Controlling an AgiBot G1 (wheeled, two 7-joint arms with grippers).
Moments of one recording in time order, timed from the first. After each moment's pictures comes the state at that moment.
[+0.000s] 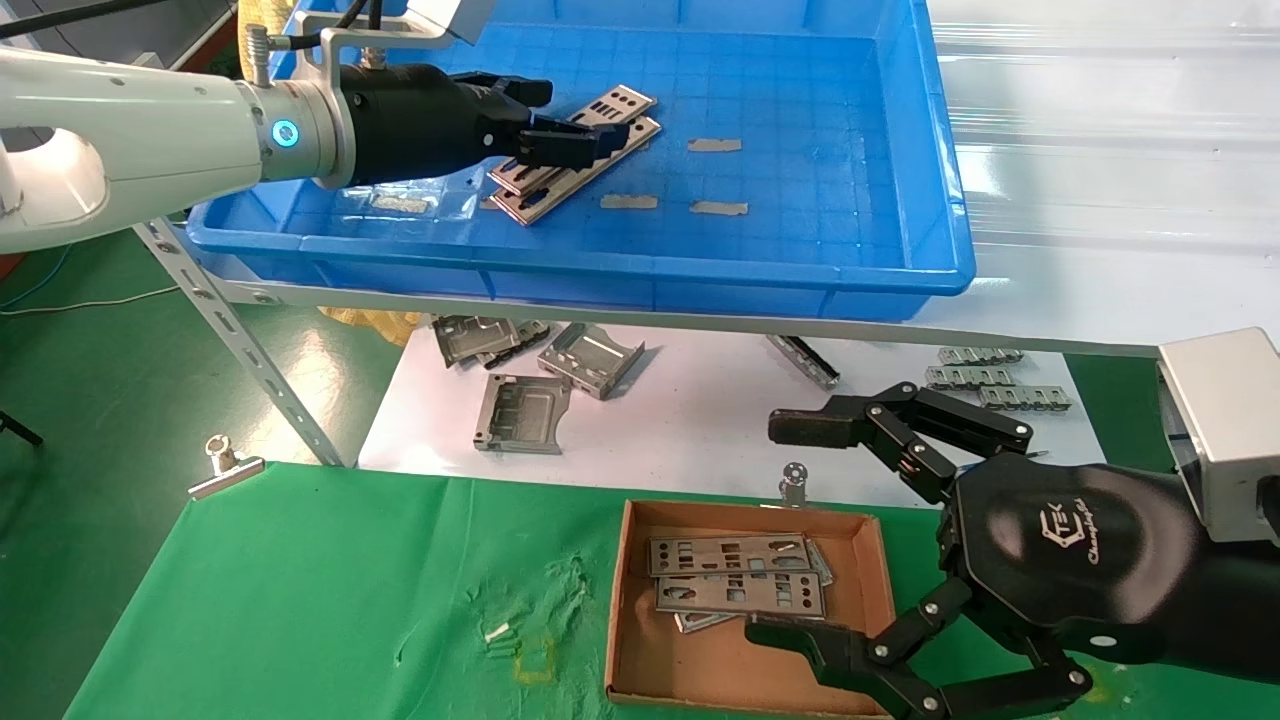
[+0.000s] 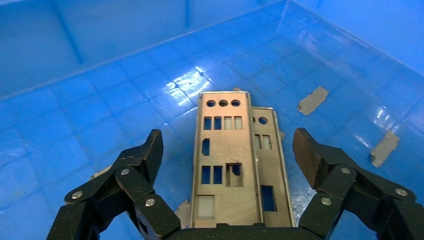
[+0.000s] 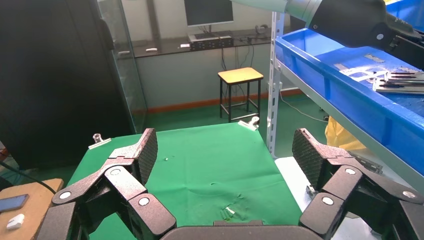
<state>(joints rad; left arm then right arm) -1.97 1.35 0.57 -0.06 1.33 0.97 -0.11 1.10 -0.56 -0.40 1.25 -0.64 -1.44 0.12</state>
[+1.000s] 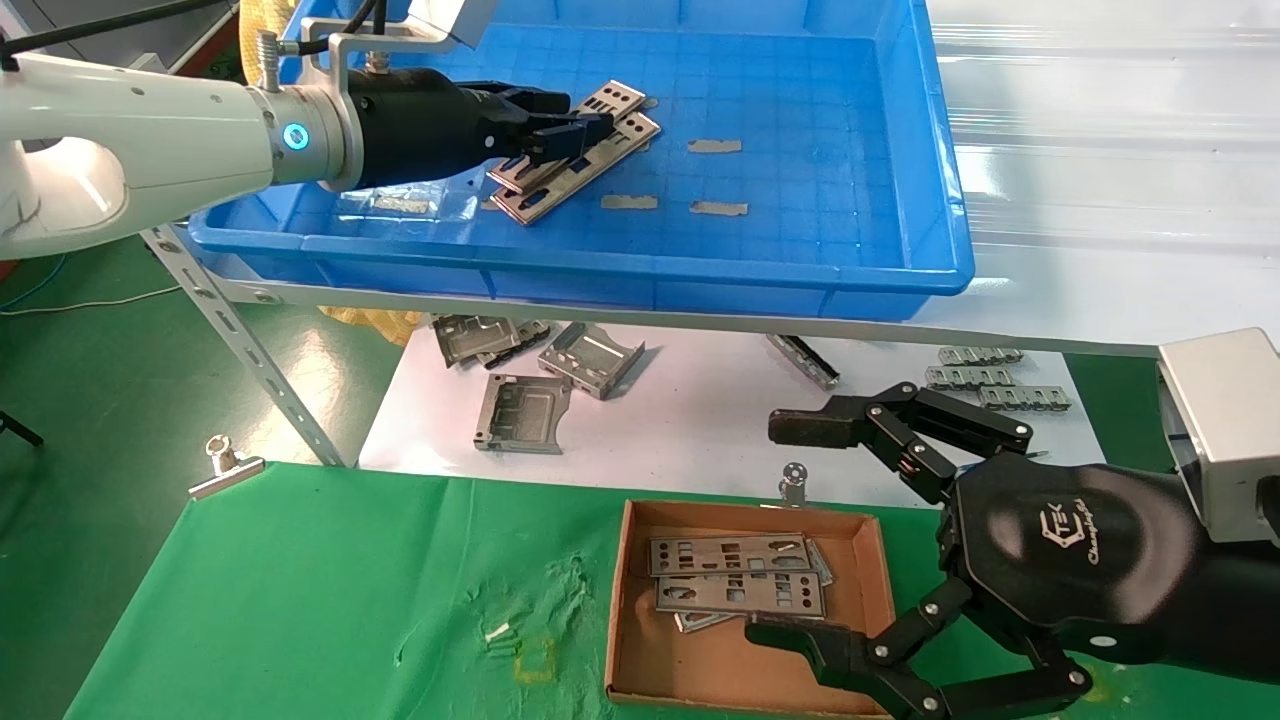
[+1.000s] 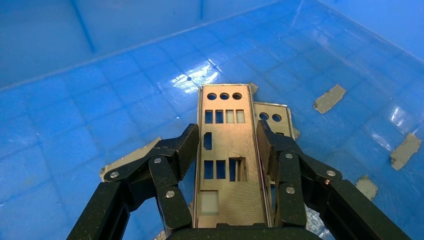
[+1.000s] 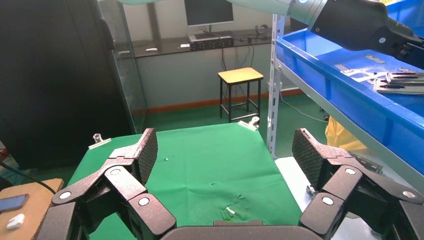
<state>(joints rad) -1.96 1.35 0.61 -0.10 1.33 0.92 -0.17 1.10 -0.56 -0.40 1.25 -0.64 -1.44 0.12</state>
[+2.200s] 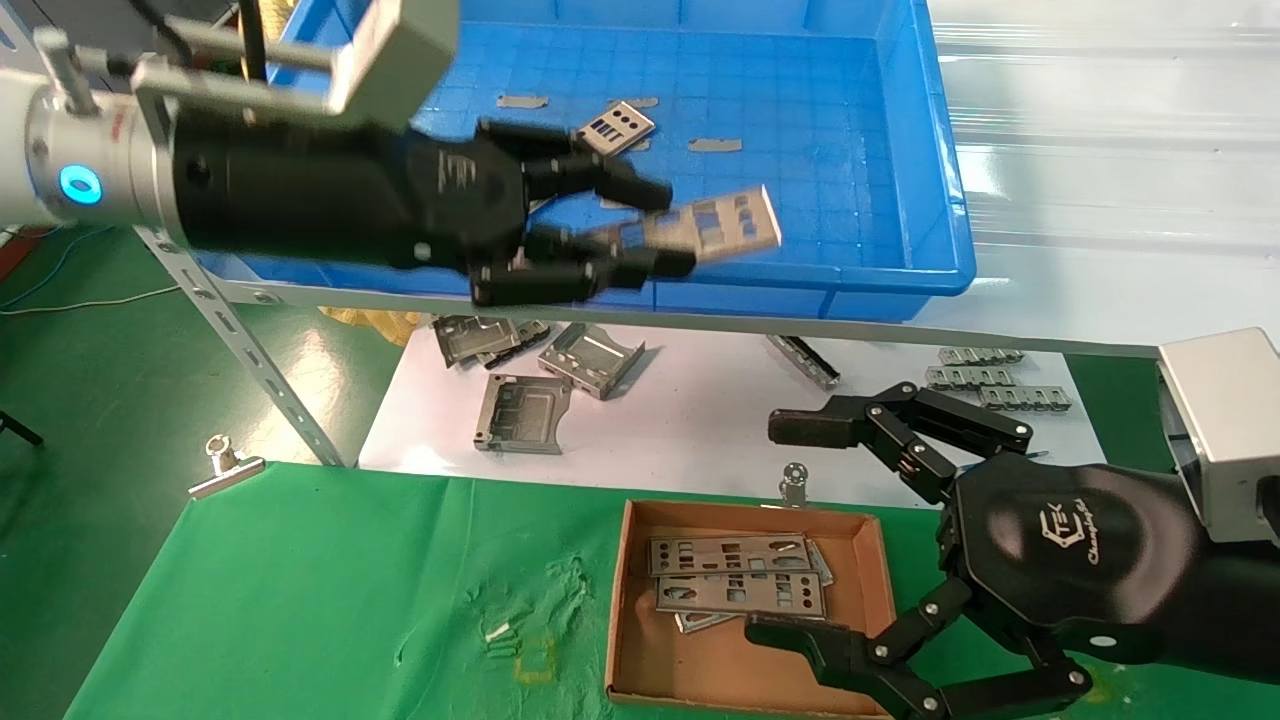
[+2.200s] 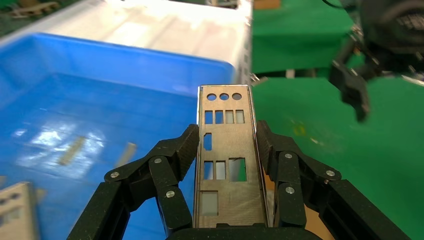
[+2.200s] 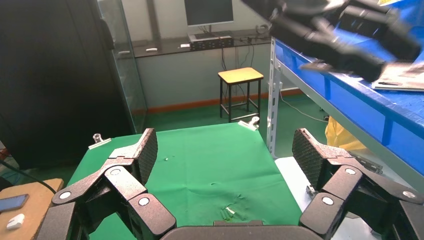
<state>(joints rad) -1.93 1.15 0.63 -0.33 1.15 1.60 0.07 1.10 -0.56 -0.40 1.25 -0.64 -1.44 0.12</state>
